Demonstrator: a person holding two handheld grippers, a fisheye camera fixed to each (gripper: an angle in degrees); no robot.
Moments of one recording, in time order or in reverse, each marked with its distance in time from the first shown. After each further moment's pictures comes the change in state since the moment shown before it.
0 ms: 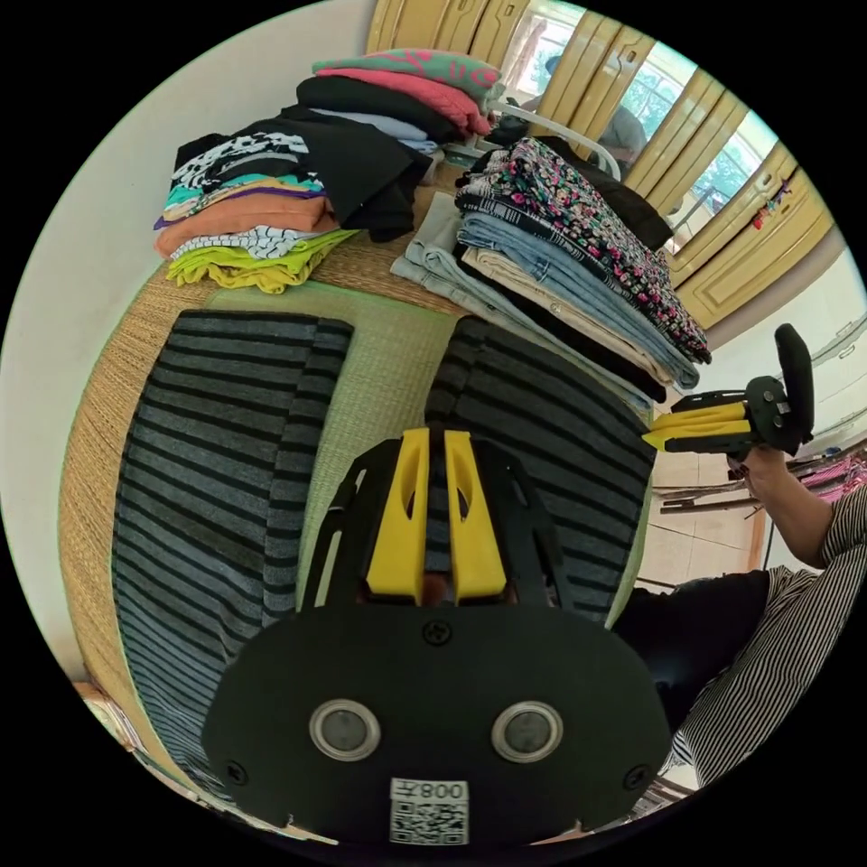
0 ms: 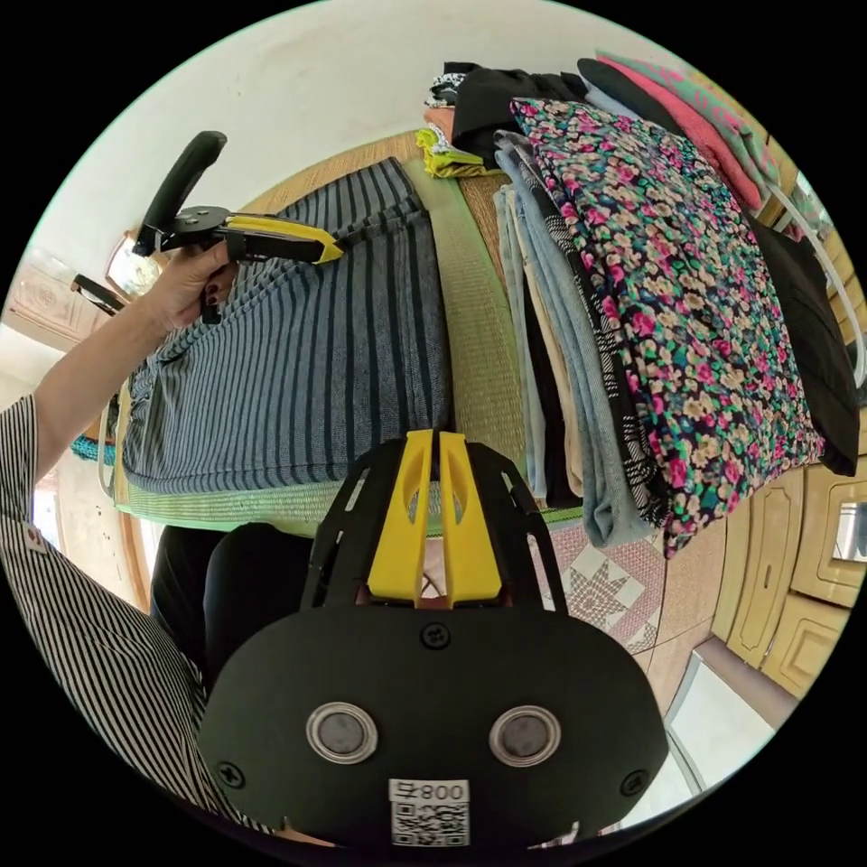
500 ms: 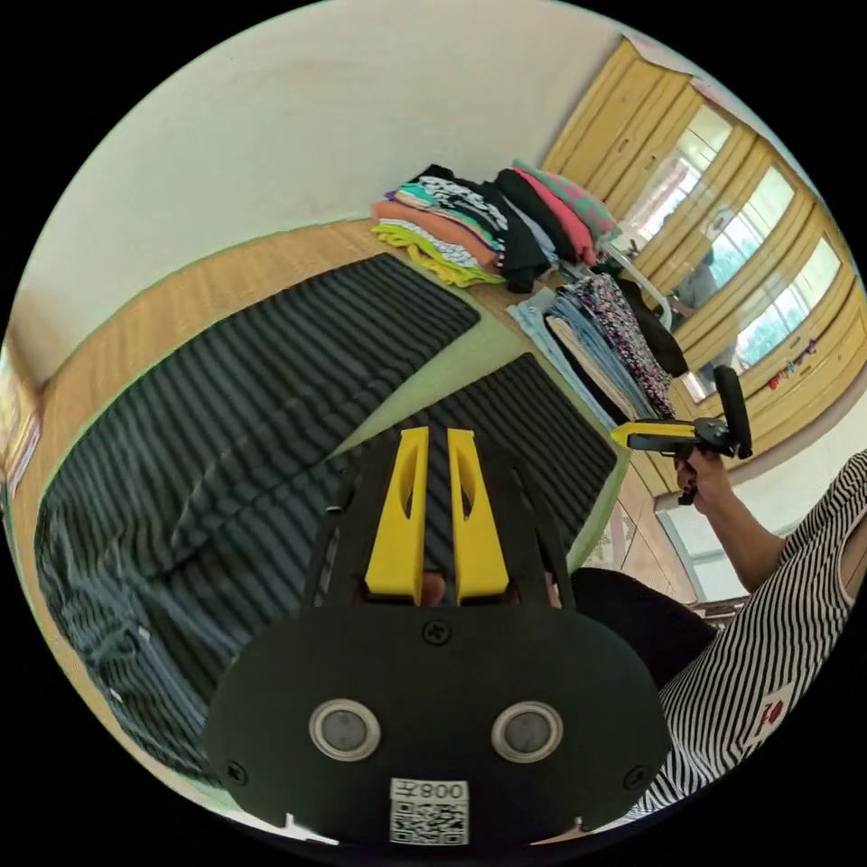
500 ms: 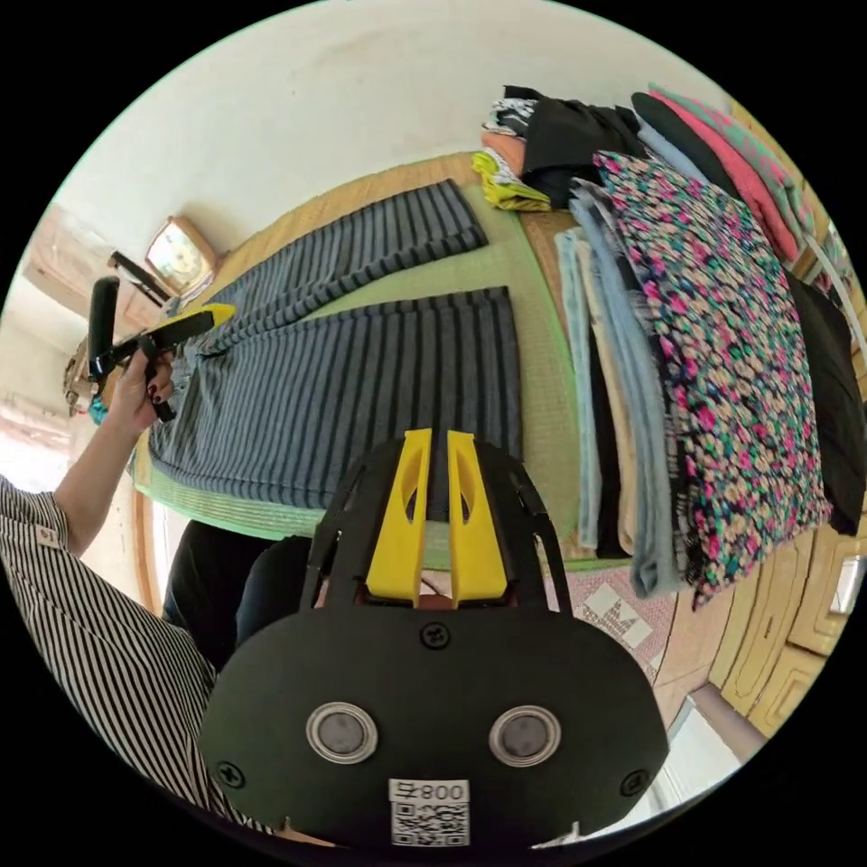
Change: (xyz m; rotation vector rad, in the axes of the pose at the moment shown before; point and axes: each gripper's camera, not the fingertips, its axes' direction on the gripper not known) left arm 0.036 0.207 -0.229 0.286 -0.067 -0.569; right arm -0.057 -0.036 -0.054 0.114 -0.137 -0.219
